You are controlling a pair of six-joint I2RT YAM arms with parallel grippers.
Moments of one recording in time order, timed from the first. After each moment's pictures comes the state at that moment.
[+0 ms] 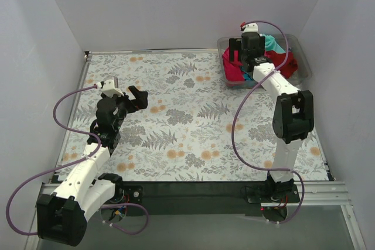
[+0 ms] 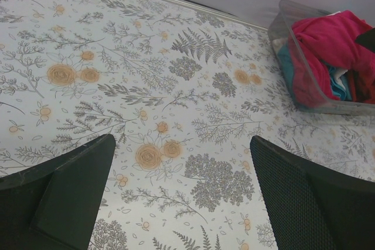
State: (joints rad) left arm -0.21 0.91 0.55 0.20 -0.02 -0.42; right arm 0.26 1.94 1.63 -0.13 0.32 0.02
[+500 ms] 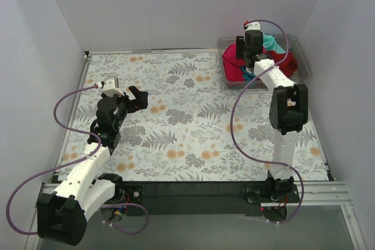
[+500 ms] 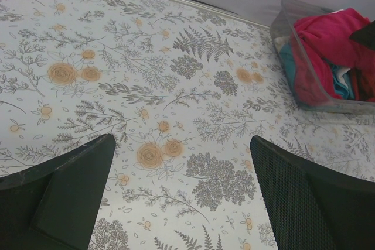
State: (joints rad) left arm -0.21 0.91 0.55 0.20 -0.02 -0.42; right arm 0.20 2.10 1.77 -0.12 0.26 0.02
